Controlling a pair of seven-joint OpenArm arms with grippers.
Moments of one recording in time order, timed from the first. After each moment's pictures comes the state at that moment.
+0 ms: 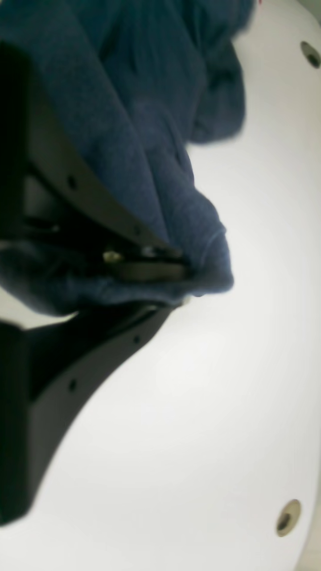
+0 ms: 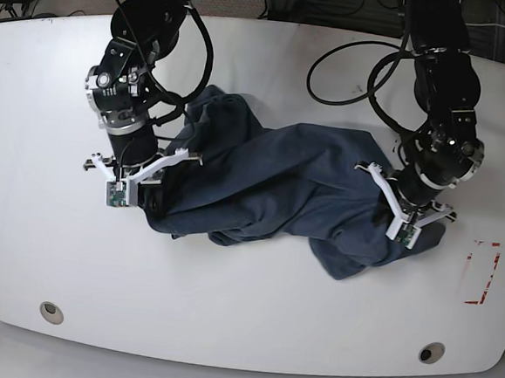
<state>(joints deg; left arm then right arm) -3.6 -6.8 -12.5 105.2 -9.1 -32.9 53.2 -2.4 -9.3 18.3 113.1 5.0 27.9 -39.8</state>
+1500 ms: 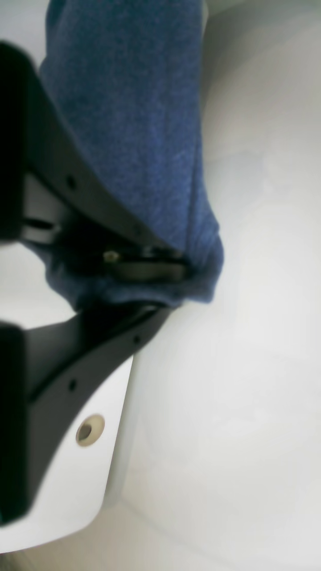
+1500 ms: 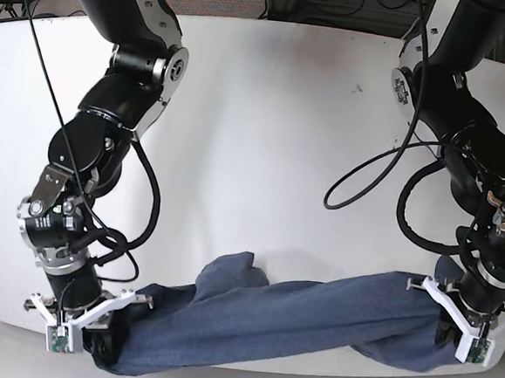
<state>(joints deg) -33.0 -6.5 -20.3 113.1 -10.3 -32.9 75.7 33.0 0.2 18.3 100.6 6.1 28.6 -46.7</state>
